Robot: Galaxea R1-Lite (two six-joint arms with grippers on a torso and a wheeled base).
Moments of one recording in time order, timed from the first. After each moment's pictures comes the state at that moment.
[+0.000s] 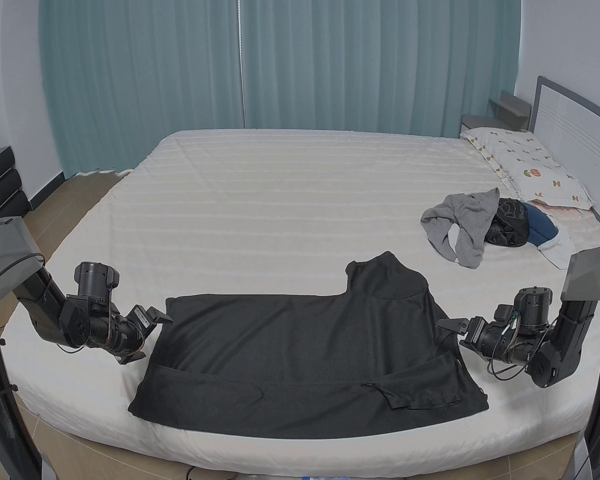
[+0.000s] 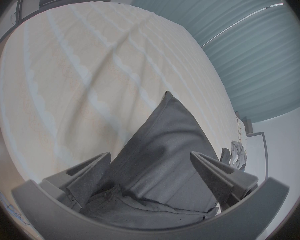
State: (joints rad) left arm 0.03 2.12 -0.76 -0.48 -0.23 -0.82; right arm 0.04 2.28 -0.45 -1.30 0.39 0.65
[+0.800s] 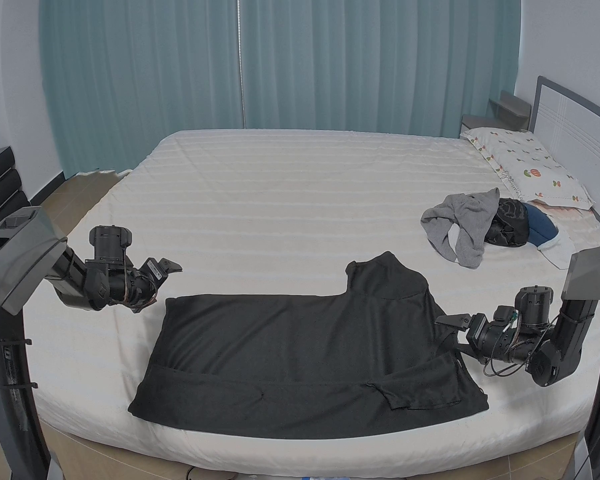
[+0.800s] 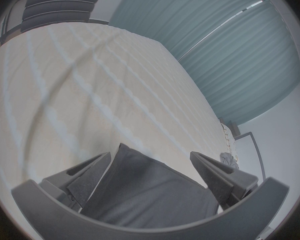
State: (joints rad) left arm 0.04 2.34 -1.20 -0.48 -0.23 -0.75; right arm 0.03 2.29 -0.45 -1.30 0.50 0.81
